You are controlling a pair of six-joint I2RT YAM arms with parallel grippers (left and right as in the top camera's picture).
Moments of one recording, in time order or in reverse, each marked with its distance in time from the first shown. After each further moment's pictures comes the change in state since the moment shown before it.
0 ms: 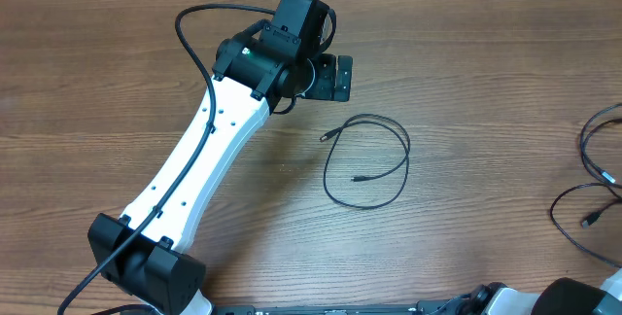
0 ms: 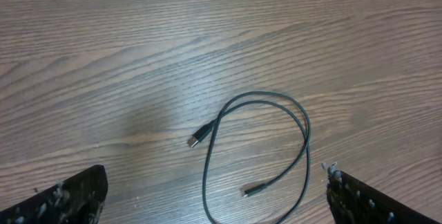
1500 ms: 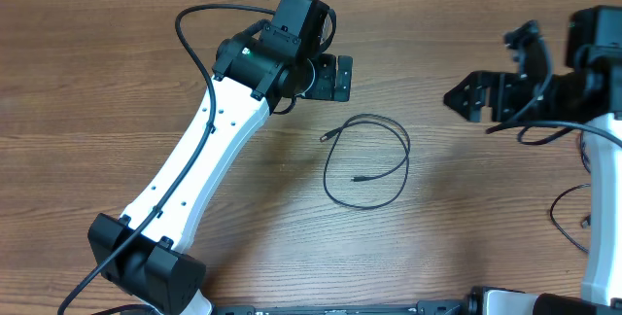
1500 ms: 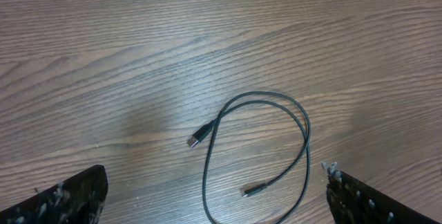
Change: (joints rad) left arm 0.000 0.000 0.000 0.000 0.000 0.000; right arm 0.552 0.000 -0.118 -0.385 -0.334 -0.367
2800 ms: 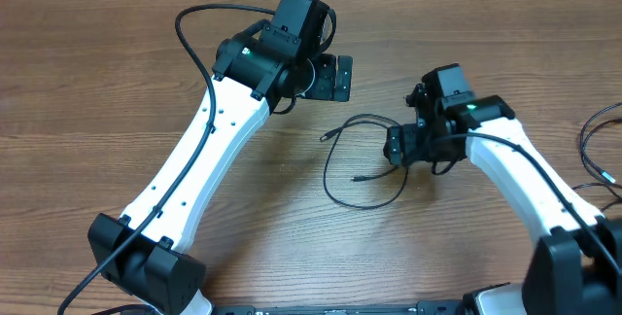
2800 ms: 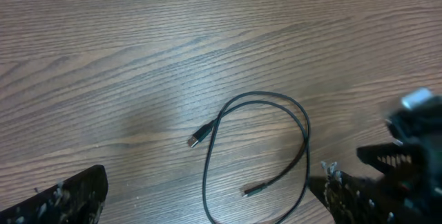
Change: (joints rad) left arm 0.000 0.000 0.000 0.000 0.000 0.000; right arm 0.364 0.130 -0.526 0.513 0.334 0.259
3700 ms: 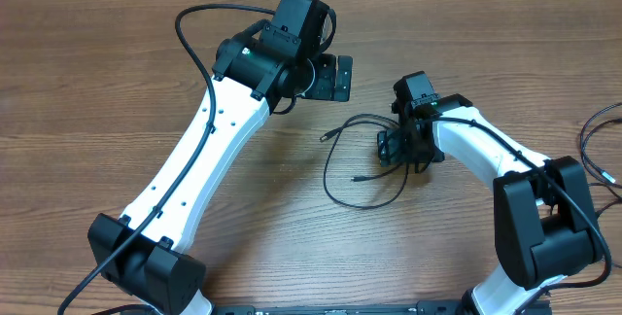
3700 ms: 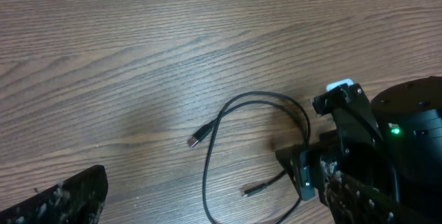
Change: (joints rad) left arm 0.000 0.000 0.000 0.000 0.000 0.000; right arm 0.053 0.212 -0.003 0.143 0.109 0.053
